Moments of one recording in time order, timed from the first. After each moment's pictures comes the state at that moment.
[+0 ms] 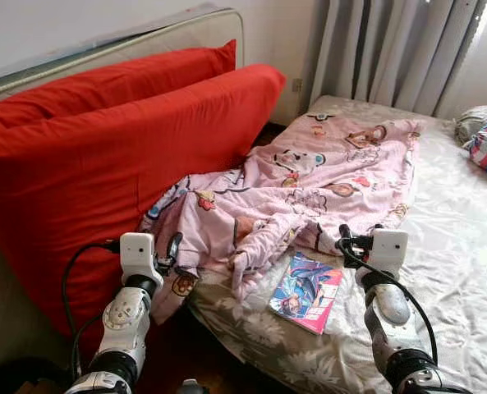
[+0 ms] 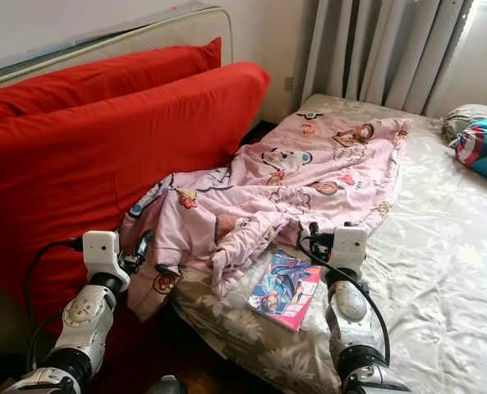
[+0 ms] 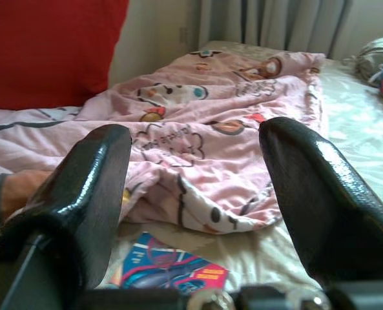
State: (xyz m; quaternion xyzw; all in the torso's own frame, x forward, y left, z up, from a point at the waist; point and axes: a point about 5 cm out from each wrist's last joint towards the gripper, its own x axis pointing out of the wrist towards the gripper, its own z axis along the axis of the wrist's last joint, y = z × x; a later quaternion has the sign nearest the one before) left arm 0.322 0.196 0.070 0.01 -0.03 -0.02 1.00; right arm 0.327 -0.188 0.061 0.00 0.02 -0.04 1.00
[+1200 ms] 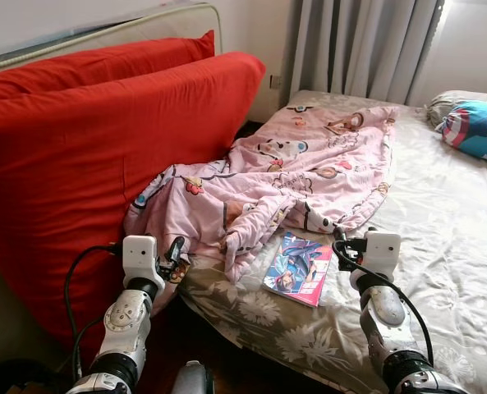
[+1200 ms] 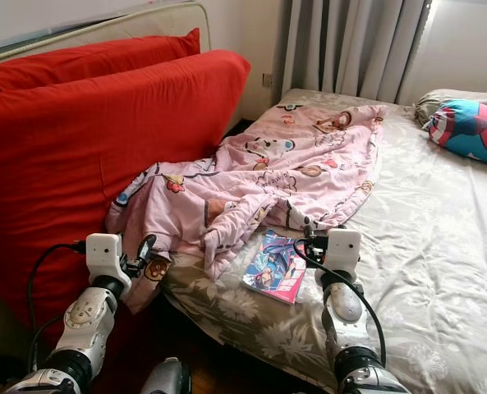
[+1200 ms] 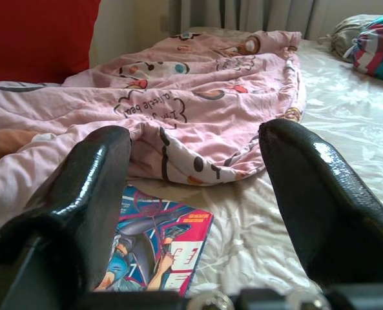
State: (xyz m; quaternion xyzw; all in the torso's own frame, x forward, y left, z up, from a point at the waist) left arm 0.320 0.197 0.065 0.01 -0.01 -0.02 1.00; right arm 0.325 -0.184 0.058 0.01 0.03 -0.03 1.00
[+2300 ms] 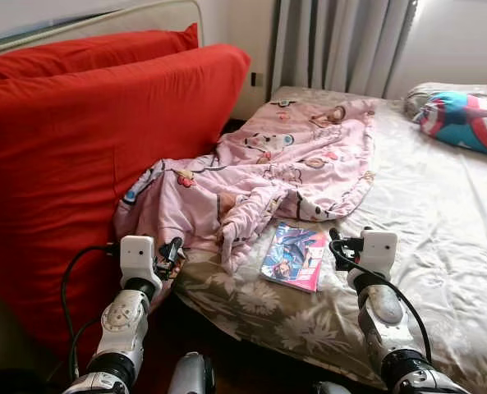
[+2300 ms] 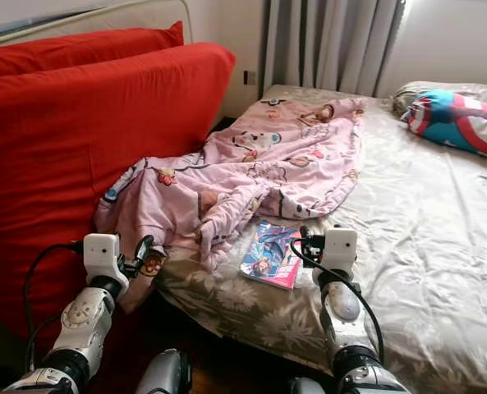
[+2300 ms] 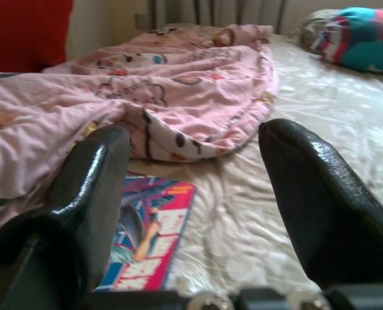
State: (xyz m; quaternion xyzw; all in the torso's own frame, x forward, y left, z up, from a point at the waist) left arm 0.320 0.199 0.064 0.02 0.00 -0.02 1.00; right arm 0.326 -0.182 0.058 0.01 0.03 -0.02 1.00
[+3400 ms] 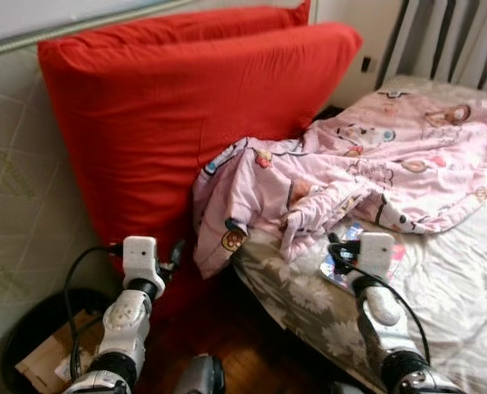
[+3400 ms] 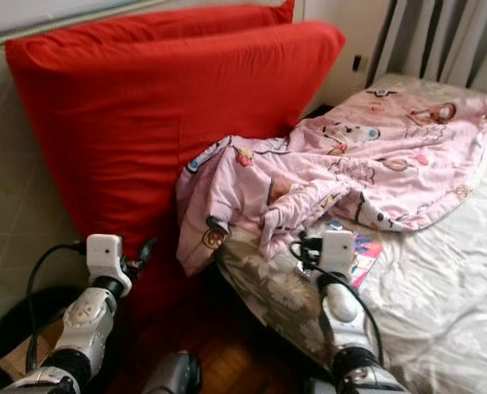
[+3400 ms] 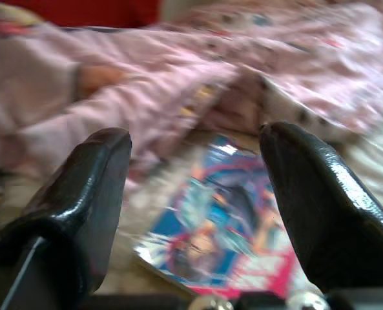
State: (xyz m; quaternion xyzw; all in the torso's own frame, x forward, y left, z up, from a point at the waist) left arm 0.320 0.195 0.060 0.01 0.01 -0.03 1.00; right arm 0.323 -0.195 0.049 0.04 0.07 -0.07 0.99
